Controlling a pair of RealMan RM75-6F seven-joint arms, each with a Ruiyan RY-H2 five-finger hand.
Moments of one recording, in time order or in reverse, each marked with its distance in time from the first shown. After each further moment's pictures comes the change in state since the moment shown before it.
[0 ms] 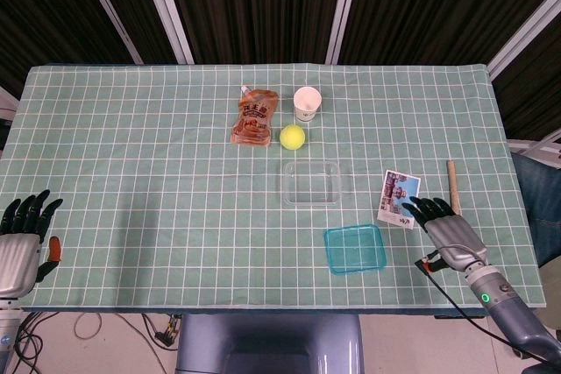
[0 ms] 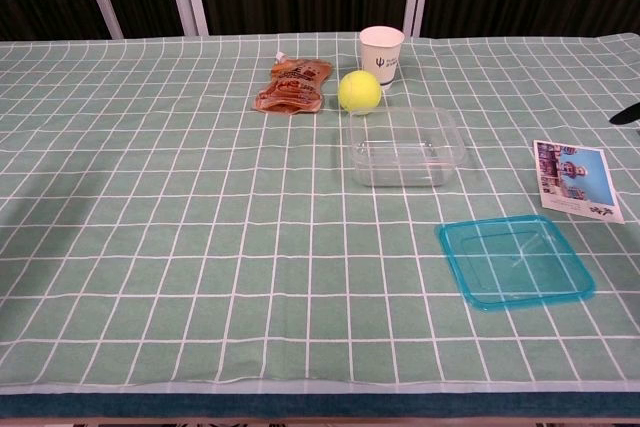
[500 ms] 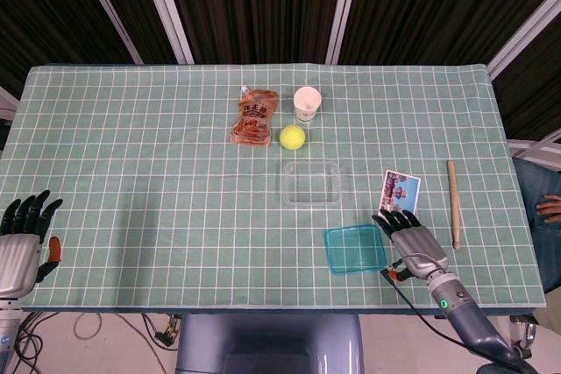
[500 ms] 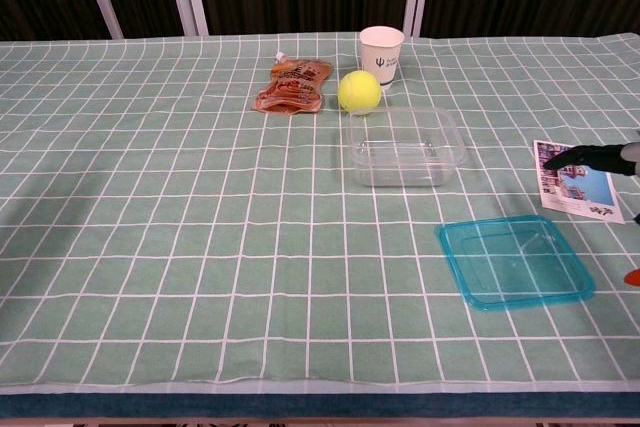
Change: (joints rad) left arm 0.000 0.001 0.001 -0.001 -0.002 -0.003 -0.002; right arm 0.028 -0.183 -0.005 -0.065 0.195 0.028 -0.271
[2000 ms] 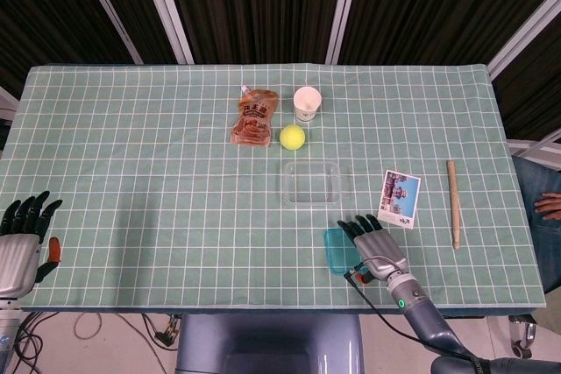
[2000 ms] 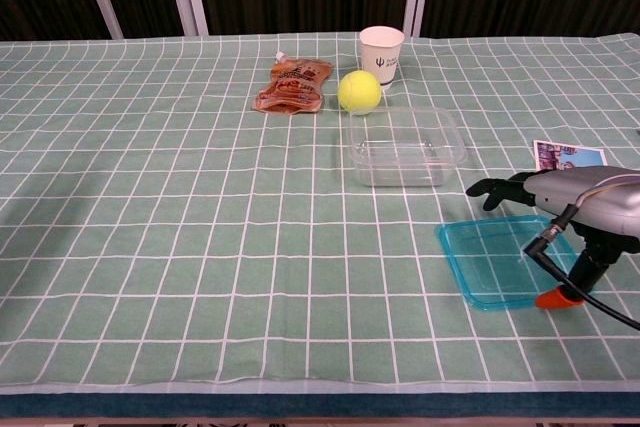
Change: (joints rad) left arm -0.001 0.004 0.000 -0.005 -0.013 -0.010 -0.005; right arm 0.092 -0.205 -0.011 0.018 0.154 0.053 -0.191
